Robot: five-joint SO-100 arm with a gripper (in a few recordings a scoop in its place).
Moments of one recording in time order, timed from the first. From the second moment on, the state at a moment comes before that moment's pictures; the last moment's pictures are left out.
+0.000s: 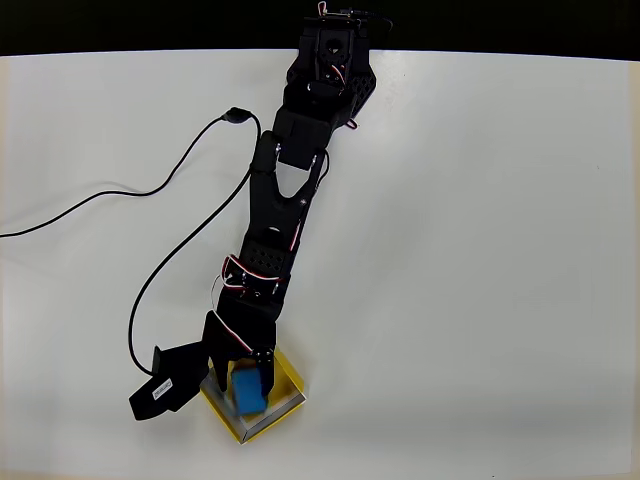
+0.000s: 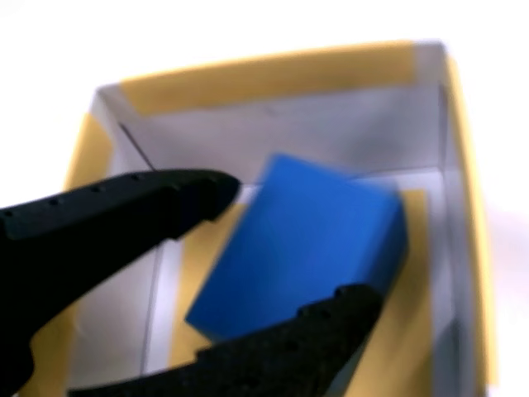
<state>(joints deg) 11.6 61.0 89.4 1.2 -102.7</state>
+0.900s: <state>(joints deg) 10.8 99.0 108.8 10.8 -102.1</state>
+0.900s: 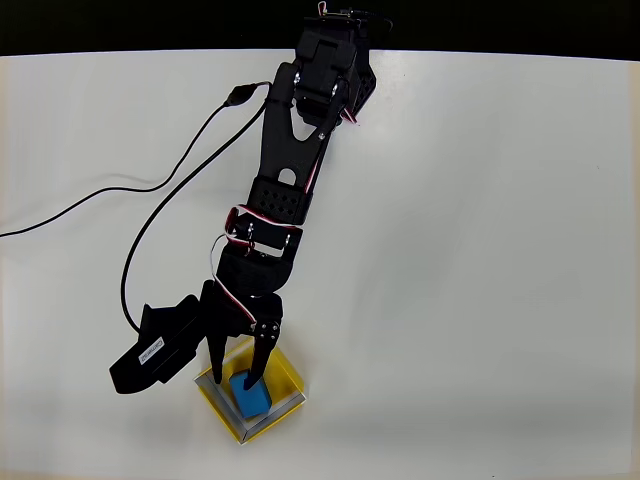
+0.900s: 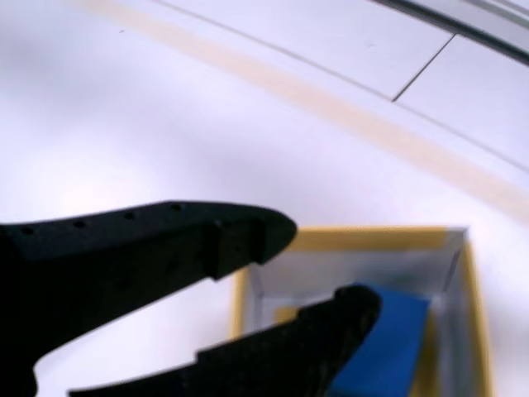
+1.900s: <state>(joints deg) 0.1 176.0 178.6 40.4 -101.2</state>
